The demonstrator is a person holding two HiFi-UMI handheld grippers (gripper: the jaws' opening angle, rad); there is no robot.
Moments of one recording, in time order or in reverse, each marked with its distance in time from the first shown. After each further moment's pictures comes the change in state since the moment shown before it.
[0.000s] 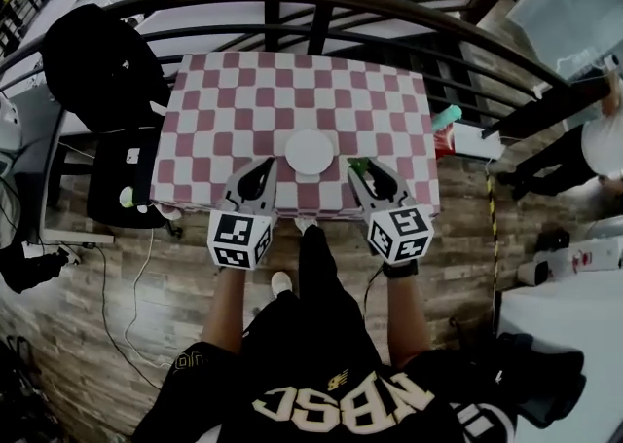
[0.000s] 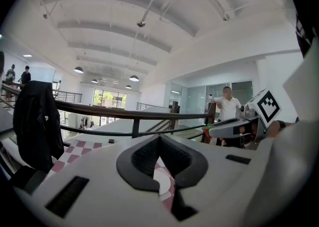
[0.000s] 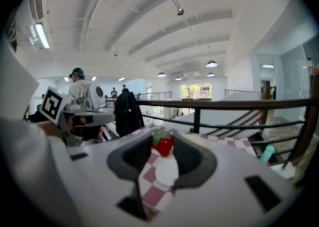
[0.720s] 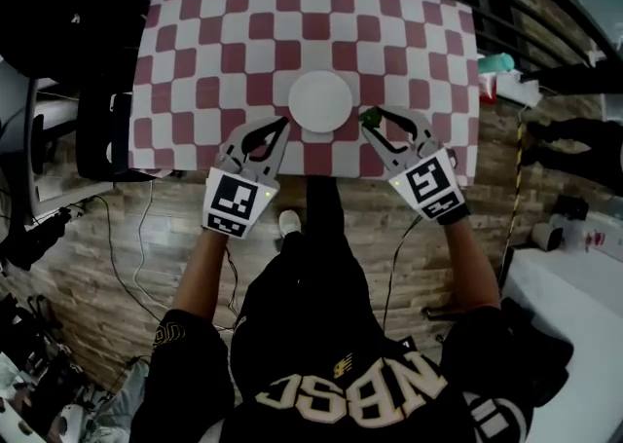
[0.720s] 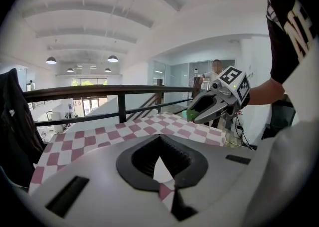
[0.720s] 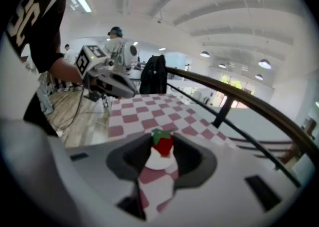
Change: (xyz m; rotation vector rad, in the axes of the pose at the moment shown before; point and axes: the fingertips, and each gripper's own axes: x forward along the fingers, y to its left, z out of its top) left arm 0.094 0.017 -0.107 0.158 0.232 -0.189; right arm 0.104 -0.047 -0.088 -0.472 0.290 0.311
